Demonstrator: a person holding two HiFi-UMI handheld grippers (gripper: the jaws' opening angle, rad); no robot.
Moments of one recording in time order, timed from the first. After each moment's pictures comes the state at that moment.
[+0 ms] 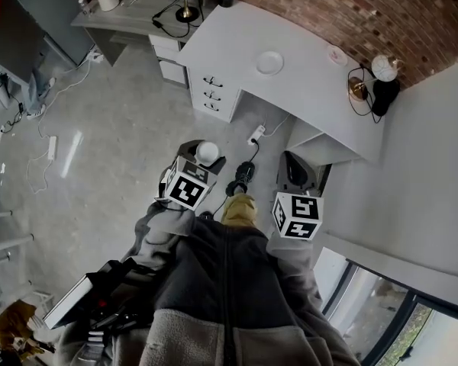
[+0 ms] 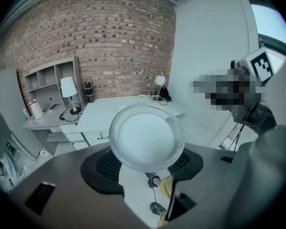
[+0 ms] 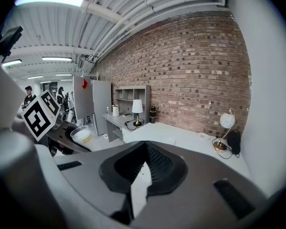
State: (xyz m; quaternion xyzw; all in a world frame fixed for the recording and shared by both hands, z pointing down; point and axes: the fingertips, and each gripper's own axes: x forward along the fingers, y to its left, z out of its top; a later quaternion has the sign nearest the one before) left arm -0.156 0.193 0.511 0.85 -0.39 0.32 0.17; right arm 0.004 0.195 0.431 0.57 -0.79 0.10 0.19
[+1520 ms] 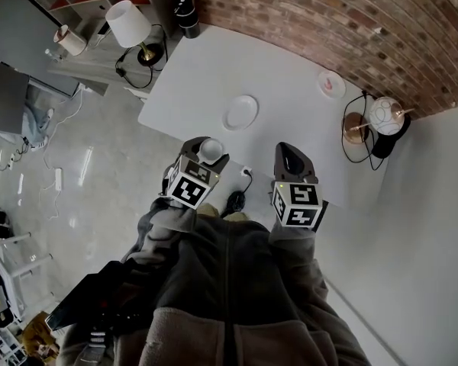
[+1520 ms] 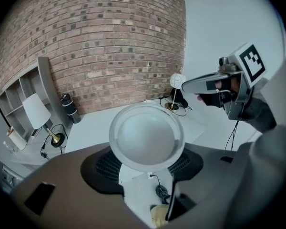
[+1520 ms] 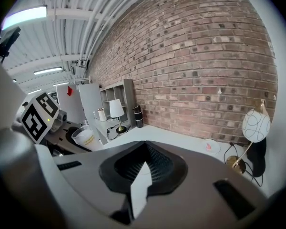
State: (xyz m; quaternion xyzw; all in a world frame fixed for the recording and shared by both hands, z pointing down) left arm -0.006 -0.136 0.514 0.84 -0.38 0.36 0.15; right arm 0.140 -0.148 0.458 0.54 -0.81 0.16 0.18
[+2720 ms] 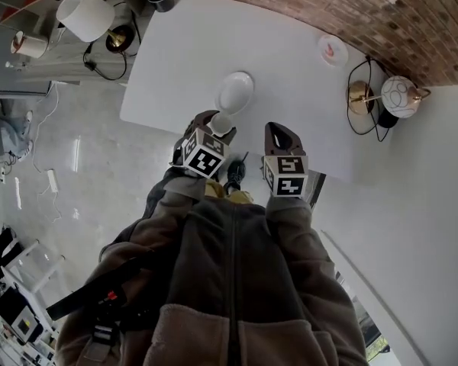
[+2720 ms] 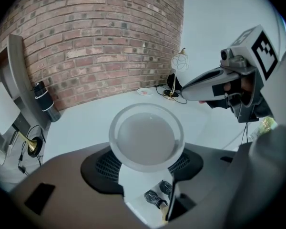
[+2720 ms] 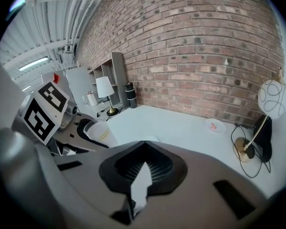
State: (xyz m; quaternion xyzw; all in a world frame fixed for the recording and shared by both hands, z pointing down) left arm 0.013 -0.216 0.622 0.86 -0.29 0.40 0.16; right arm 0.116 -0.203 0.573 0.54 -0.77 0.24 0.25
